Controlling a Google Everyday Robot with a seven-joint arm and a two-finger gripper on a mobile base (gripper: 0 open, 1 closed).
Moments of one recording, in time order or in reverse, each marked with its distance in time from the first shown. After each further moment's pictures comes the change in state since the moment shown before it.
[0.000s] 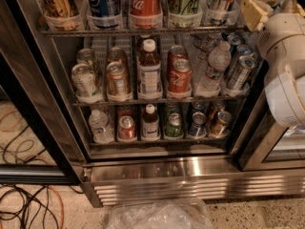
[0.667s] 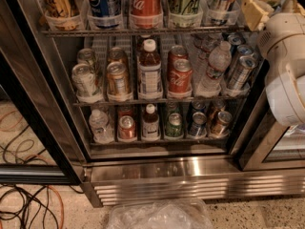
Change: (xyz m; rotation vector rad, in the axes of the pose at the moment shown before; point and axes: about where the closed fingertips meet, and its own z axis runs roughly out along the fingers) arm 0.001 -0.003 0.001 0.005 0.005 -0.008
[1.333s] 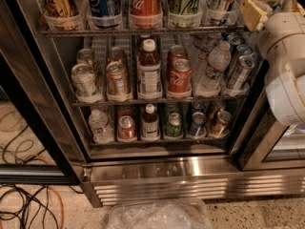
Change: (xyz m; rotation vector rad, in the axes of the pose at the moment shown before) arm 0.000 0.001 0.001 -0.008 -0.001 -0.013
